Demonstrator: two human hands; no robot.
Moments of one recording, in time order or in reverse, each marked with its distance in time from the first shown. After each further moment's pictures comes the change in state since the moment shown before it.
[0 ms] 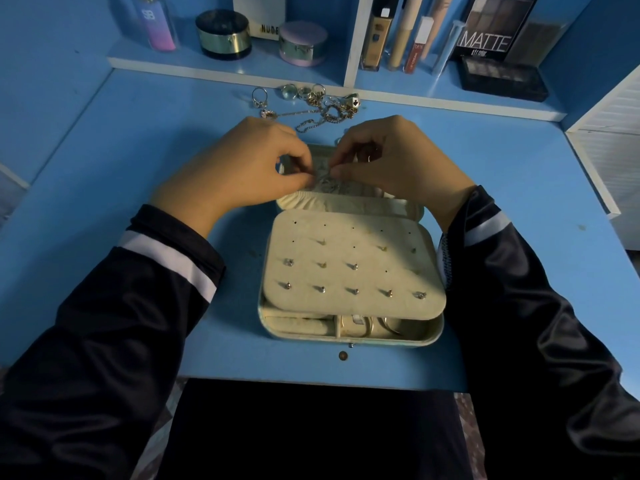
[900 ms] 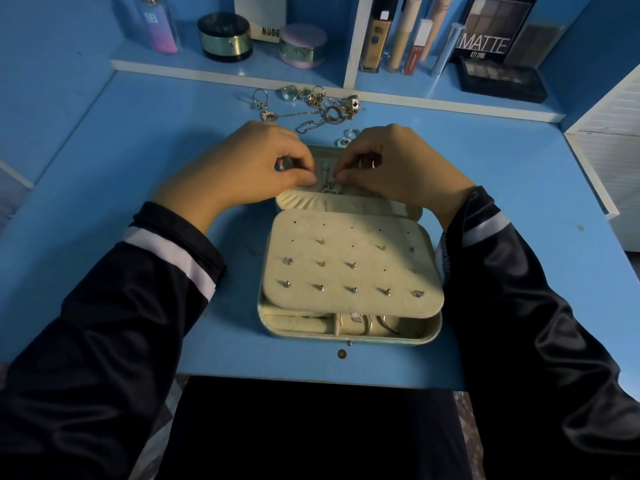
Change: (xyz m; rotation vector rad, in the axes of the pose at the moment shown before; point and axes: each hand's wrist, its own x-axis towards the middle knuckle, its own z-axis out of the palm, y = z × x) left_hand 0.001 0.001 -0.001 -0.089 -0.048 -0.027; right_hand 0.000 0.002 -0.001 -0.134 -0.057 0.000
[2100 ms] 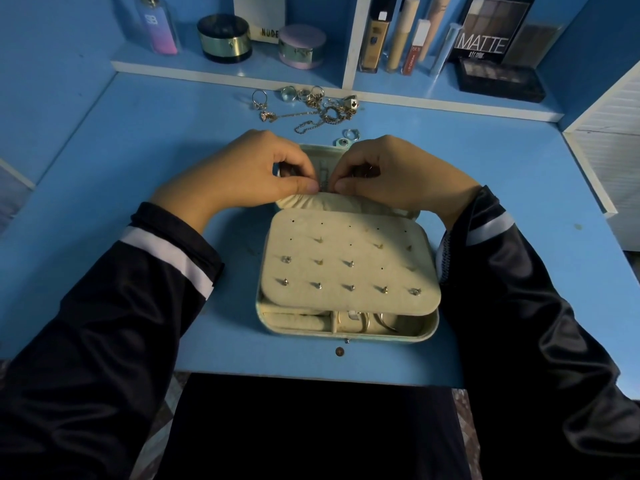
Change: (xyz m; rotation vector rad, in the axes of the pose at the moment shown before) left_hand -0.004 0.001 0.004 -0.152 -0.067 -0.081; right_hand -0.008 -0.005 -0.003 0.058 -0.151 -0.002
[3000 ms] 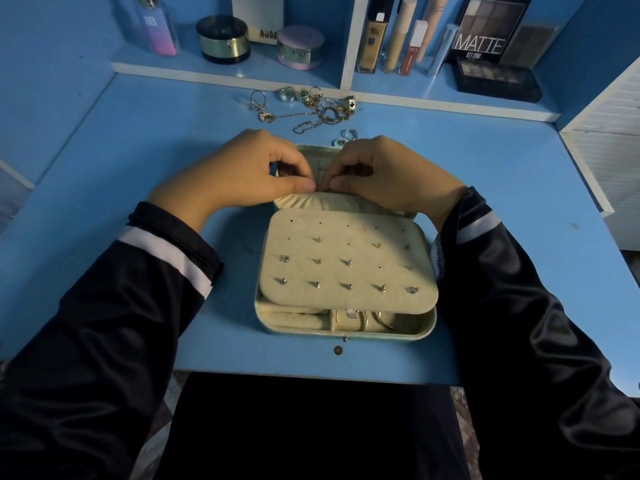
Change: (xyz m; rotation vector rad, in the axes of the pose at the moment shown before) left_hand 0.000 -0.001 -0.002 -0.007 0.004 0.007; right_hand 0.003 0.004 0.006 0.033 0.038 -0.078
